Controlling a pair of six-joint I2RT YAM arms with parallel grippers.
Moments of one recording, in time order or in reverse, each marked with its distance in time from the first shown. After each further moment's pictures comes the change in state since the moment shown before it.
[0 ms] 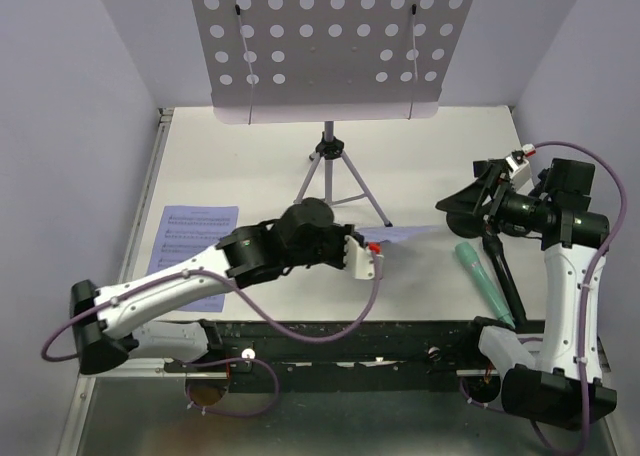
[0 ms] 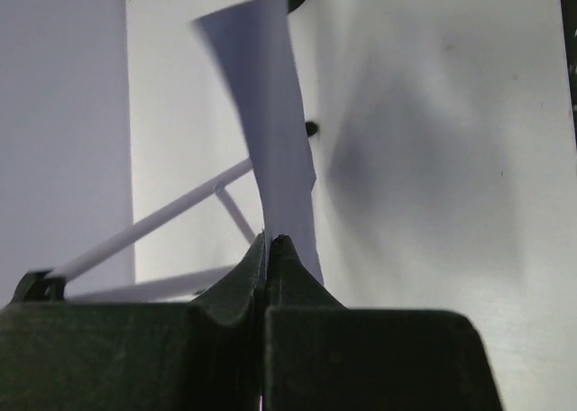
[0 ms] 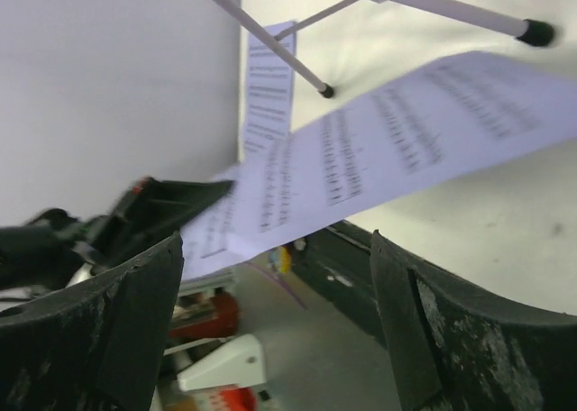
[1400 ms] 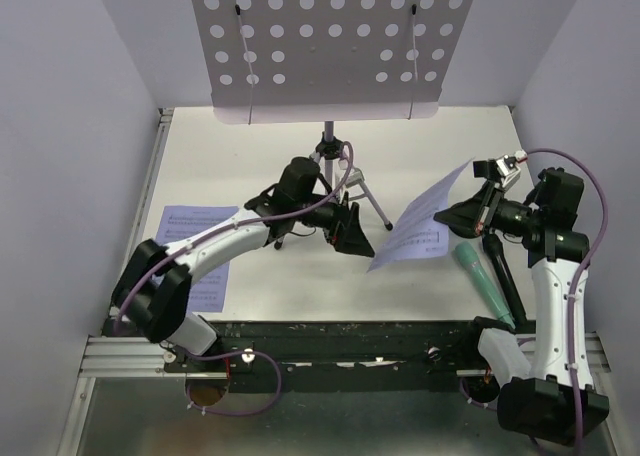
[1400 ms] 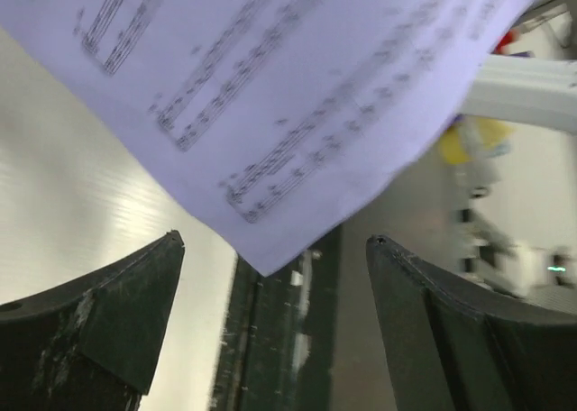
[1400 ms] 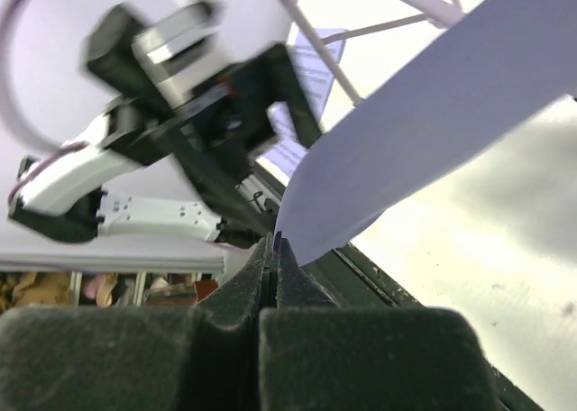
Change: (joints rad) left arm 0.435 0.307 -0.145 0.469 0.946 -1.270; right arm 0.000 -0.110 -0.221 0.331 -0.190 -0.005
